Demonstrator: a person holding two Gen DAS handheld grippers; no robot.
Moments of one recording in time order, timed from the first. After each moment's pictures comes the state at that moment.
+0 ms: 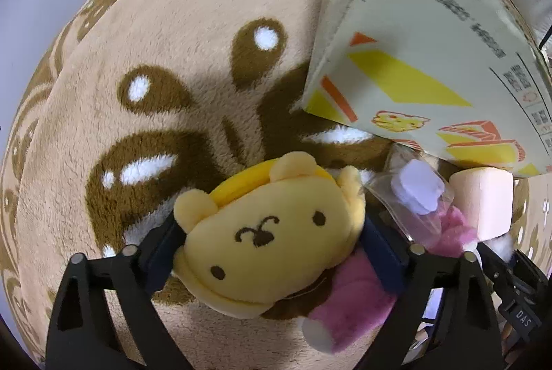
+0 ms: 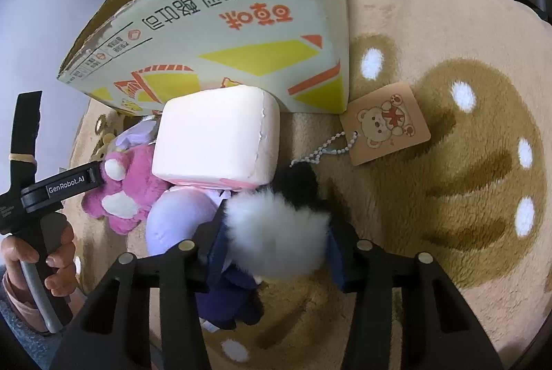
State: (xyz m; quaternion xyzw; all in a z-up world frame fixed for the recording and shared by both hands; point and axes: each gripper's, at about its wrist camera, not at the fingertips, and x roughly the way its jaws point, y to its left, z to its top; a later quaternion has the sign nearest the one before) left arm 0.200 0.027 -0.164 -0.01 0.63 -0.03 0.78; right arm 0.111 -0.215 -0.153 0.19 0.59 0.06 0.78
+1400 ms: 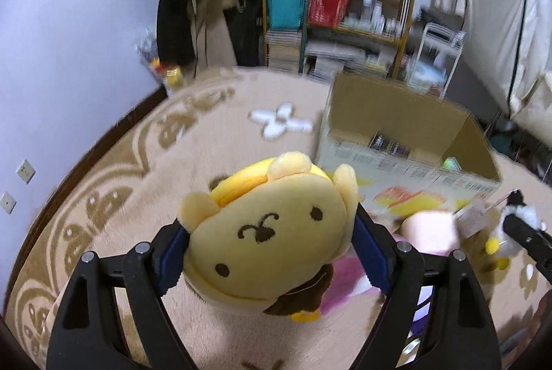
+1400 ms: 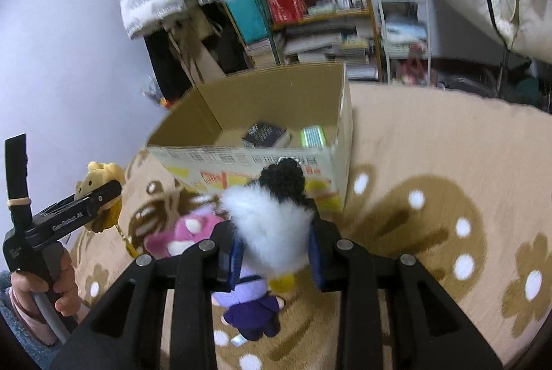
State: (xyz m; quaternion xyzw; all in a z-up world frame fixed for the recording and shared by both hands) left arm 0.110 0.039 -0.030 0.00 0.39 -0.01 0.92; right arm 0.058 -0.223 -0.049 0.17 0.38 0.07 0.91
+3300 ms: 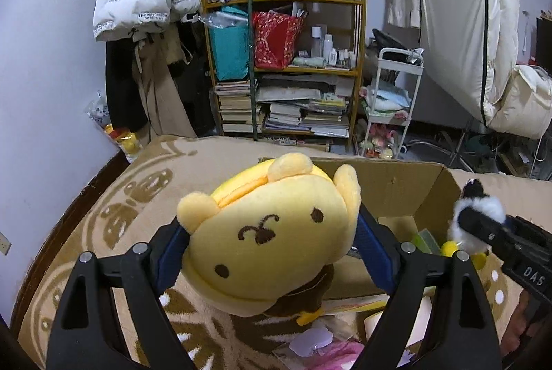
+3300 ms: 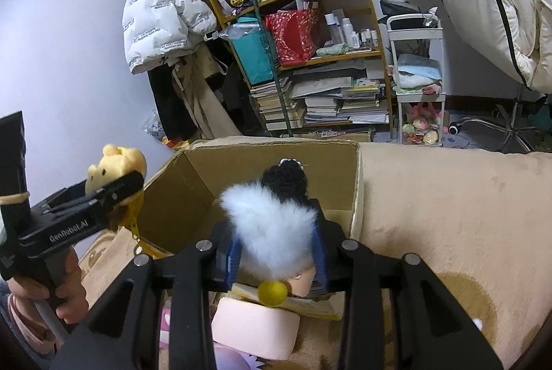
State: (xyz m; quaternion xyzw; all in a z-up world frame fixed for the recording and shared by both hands) left arm 0.203 -0.034 -0.014 0.05 0.32 -0.08 0.94; right arm 0.141 -0.238 -0.052 0.17 0.32 0.08 0.93
